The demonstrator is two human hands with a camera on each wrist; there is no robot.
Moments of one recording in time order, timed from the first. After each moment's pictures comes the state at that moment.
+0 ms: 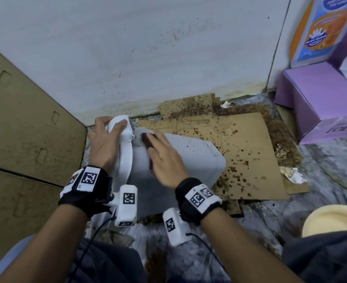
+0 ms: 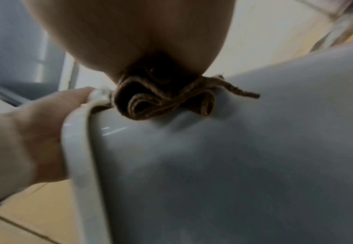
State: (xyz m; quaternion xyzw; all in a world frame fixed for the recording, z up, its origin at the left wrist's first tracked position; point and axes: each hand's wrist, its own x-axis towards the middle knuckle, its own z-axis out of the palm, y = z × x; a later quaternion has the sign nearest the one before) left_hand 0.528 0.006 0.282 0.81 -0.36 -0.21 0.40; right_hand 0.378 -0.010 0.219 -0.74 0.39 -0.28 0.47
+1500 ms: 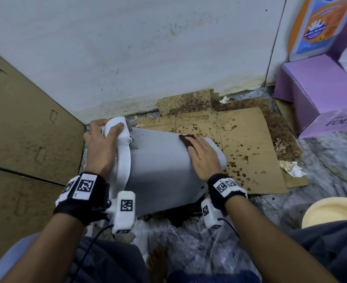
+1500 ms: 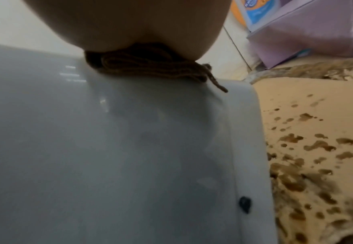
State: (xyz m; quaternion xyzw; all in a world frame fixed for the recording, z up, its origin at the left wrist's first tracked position) left_hand 0.519 0.024 0.282 0.81 -0.37 -0.20 0.40; right_hand 0.310 -0.045 0.132 -0.74 0.52 -0.21 0.37
